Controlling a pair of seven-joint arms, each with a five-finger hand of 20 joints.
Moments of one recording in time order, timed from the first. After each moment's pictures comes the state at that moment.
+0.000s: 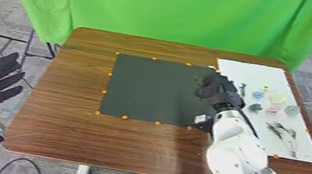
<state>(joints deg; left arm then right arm) 139.8 -63.2 -120.7 -128.1 46.5 0.8 1.5 -87.6 -65.9 63.5 -112.5 -131.2 0.7 34.8</state>
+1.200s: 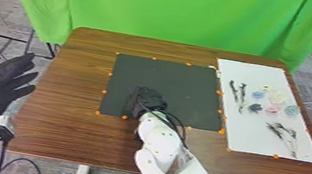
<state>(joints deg) 137.5 -59.4 -117.7 -127.4 46.5 0.6 -0.4 -80.4 -85.0 46.6 -93.7 -149.8 -13.6 33.3</state>
